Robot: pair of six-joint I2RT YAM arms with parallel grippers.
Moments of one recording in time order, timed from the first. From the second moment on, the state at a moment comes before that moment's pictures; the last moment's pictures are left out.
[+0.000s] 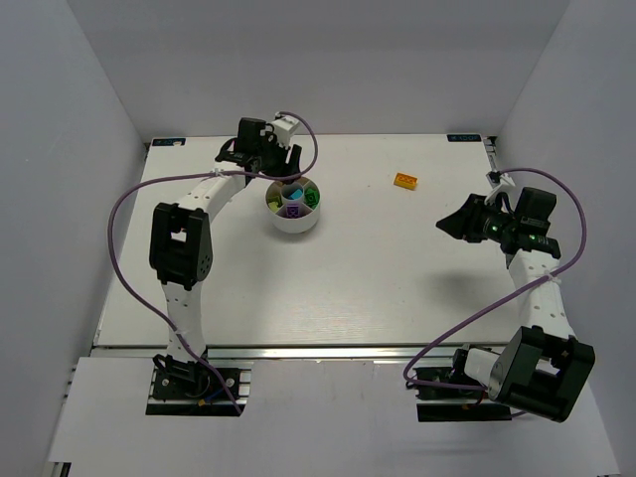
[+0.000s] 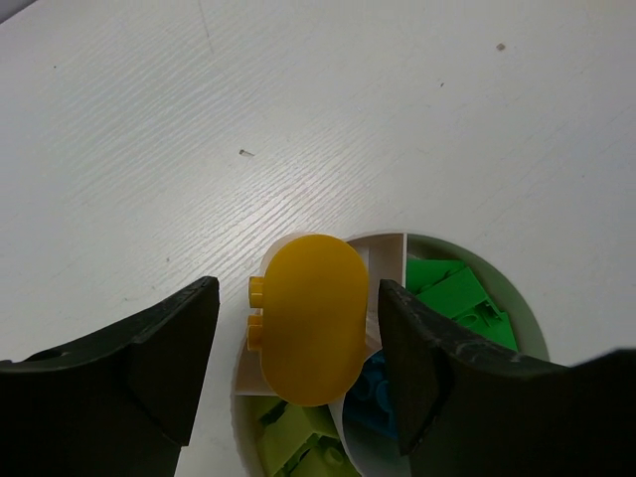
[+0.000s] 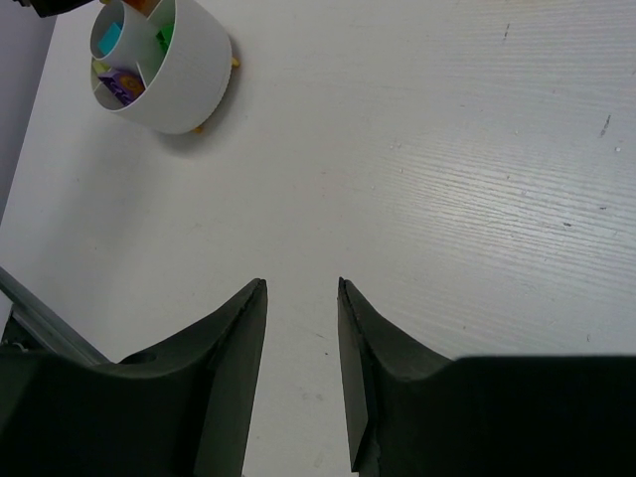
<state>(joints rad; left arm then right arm) -0.29 2.09 1.75 -0.29 0.35 0.18 -0.27 1.16 0.87 -0.36 -0.85 0.07</state>
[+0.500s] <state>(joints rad) -0.29 2.08 1.78 -0.29 0.37 0.17 -0.26 1.16 0.87 -0.36 -0.85 0.07</state>
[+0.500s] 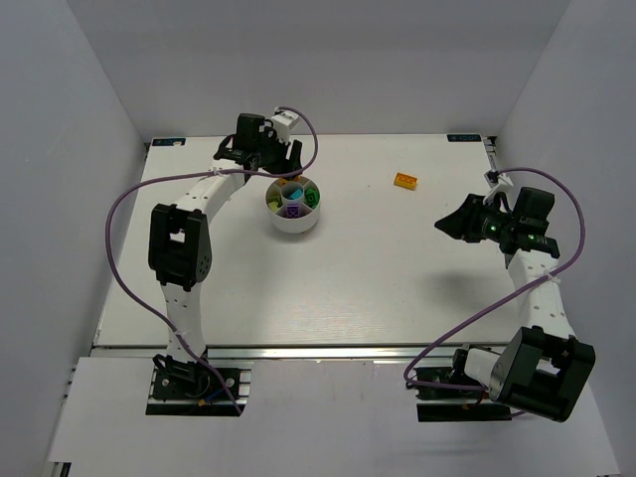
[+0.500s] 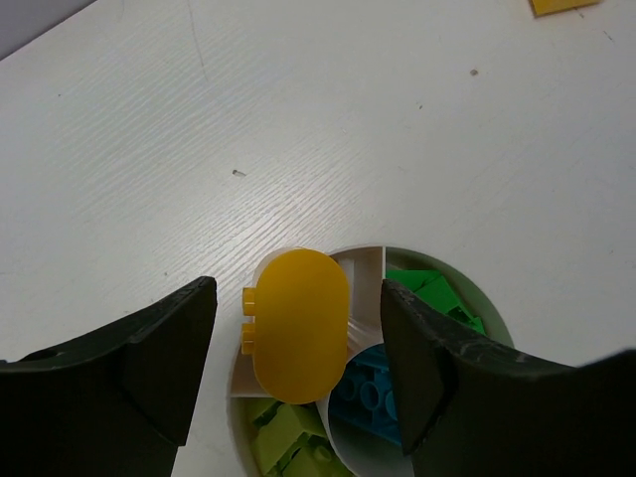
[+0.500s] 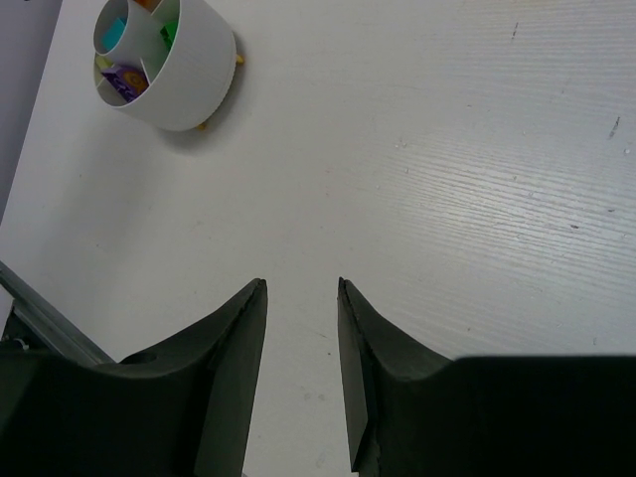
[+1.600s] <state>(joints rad) -0.29 2.09 1.80 -0.34 0.38 0.18 -0.25 1.16 0.87 -0.36 -0.85 0.07</state>
